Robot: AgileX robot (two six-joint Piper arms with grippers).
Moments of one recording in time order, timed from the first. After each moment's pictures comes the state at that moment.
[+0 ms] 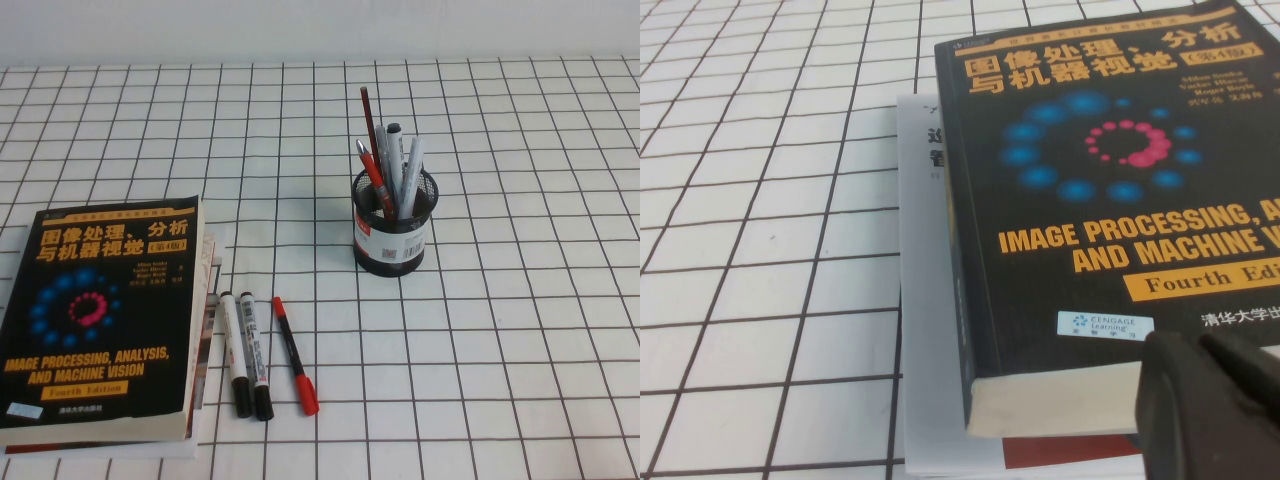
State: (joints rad) right arm 0.02 -0.01 0.03 0.28 0.30 -0.18; left arm -0.02 -0.01 0.03 -0.03 0.38 0.12
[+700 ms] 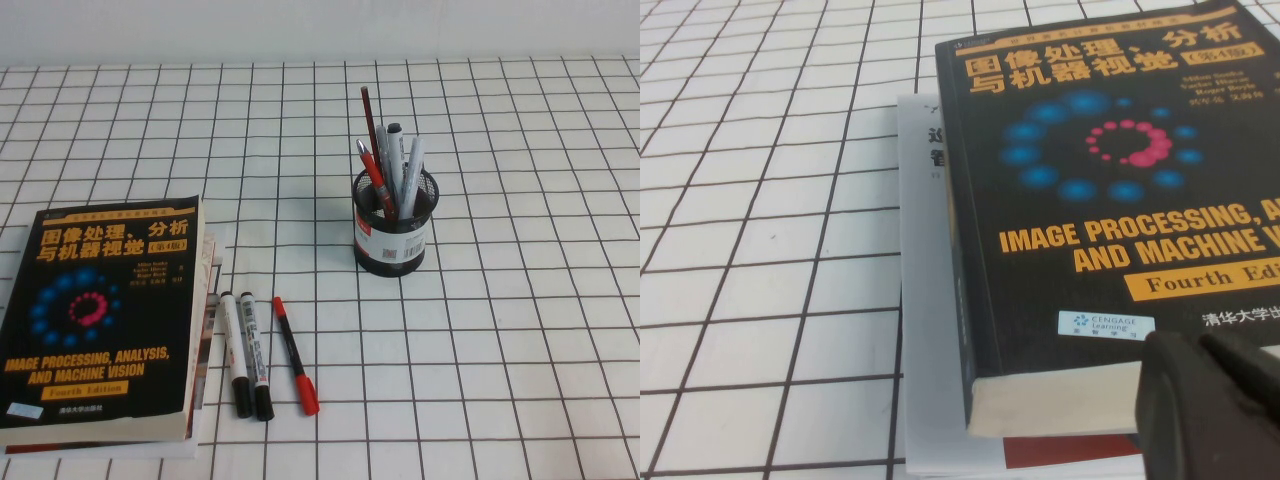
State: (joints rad) right arm 0.02 -0.01 0.03 1.06 0.04 -0.19; left arm -0.02 -0.01 0.03 -0.03 0.38 0.12
